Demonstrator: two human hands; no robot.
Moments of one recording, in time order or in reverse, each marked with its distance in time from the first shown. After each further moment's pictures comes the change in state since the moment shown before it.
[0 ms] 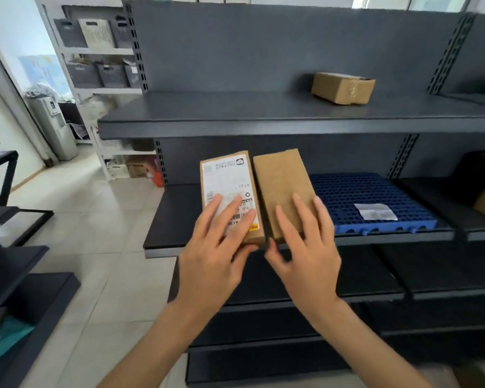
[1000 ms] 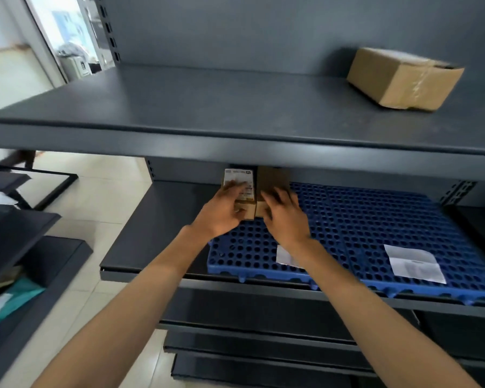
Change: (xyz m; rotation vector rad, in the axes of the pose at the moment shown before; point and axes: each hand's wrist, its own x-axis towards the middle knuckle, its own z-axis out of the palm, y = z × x) left_hand 0.108 -0.143 0.253 -0.224 -0.558 -0.390; right_hand 0.091 0.157 0.246 0.077 -0.723 0.029
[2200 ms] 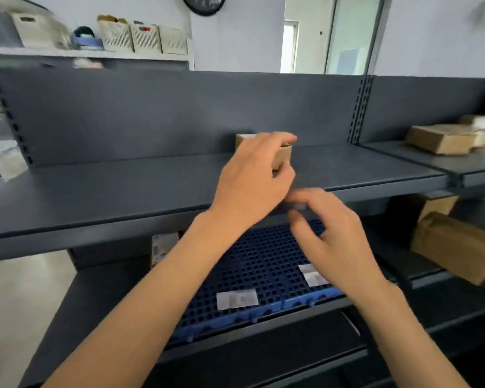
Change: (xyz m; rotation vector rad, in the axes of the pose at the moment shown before) left_hand -0.007 0.319 -0.143 -0.241 0.327 0.510; right_hand -0.146 -0.024 -0.284 0.273 0.550 -0.007
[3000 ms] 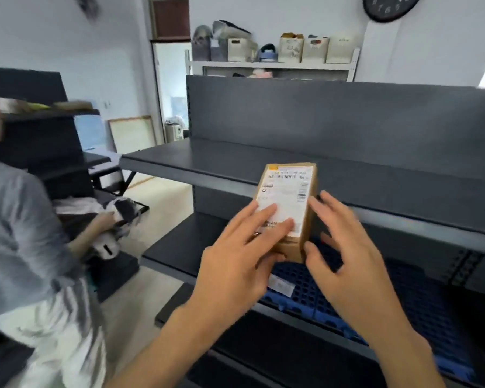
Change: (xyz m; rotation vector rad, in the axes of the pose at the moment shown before) left_hand -0.155 0.076 0.024 0.558 0.239 -0.190; right_hand -0.023 0.046 -0.039 0.428 -0.368 -0.257
